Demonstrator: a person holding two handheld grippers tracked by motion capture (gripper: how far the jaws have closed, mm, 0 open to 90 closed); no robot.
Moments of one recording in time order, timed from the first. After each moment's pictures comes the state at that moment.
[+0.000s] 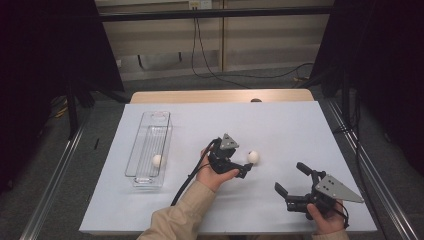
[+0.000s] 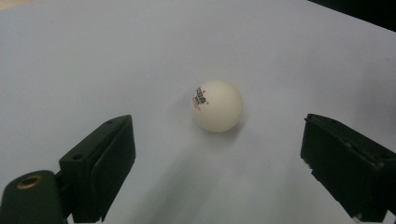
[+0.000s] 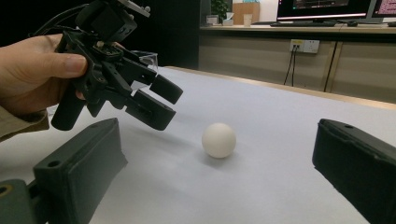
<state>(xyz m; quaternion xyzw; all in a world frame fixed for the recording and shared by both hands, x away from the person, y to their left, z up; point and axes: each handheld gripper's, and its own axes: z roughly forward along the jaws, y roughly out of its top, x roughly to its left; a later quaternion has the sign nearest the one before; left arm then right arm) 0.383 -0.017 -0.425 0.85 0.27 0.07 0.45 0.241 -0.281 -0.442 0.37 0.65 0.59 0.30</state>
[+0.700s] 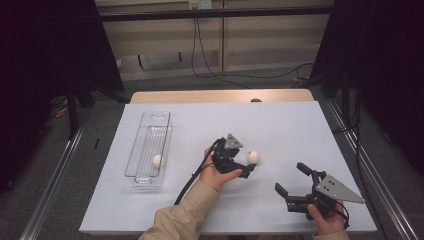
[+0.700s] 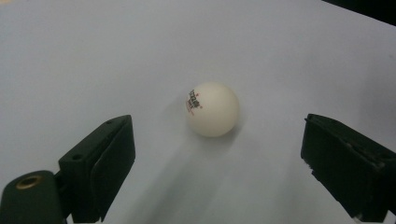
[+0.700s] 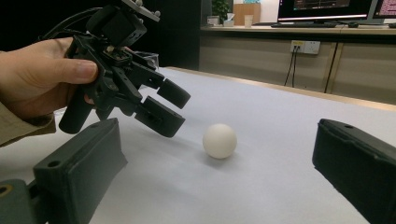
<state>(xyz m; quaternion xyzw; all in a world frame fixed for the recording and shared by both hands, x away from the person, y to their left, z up) 0.384 -0.026 -0.429 0.85 0.27 0.07 0.44 0.240 -0.282 -0.441 0.37 0.65 0.59 0.30</state>
